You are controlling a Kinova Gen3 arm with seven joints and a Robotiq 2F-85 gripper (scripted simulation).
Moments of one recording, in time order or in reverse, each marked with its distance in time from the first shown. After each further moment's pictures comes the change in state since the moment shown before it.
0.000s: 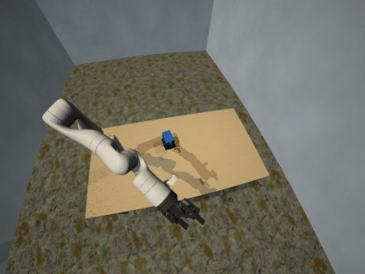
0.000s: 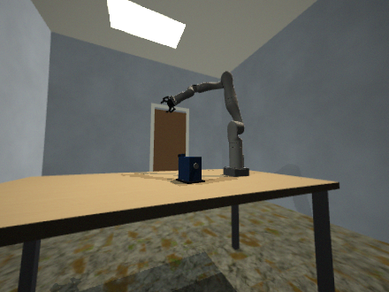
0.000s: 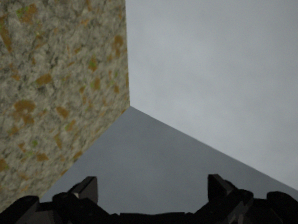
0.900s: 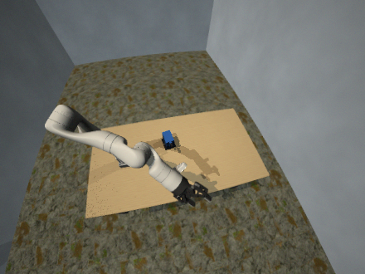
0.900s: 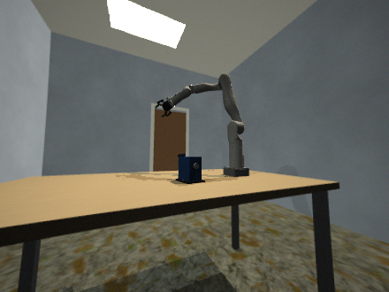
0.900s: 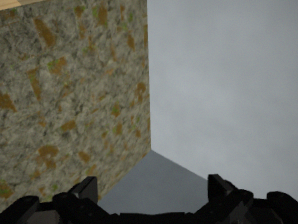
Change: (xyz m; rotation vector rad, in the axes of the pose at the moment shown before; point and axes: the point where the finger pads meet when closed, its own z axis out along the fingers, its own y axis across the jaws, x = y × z) arm 0.110 -0.023 0.006 0.096 0.189 -0.012
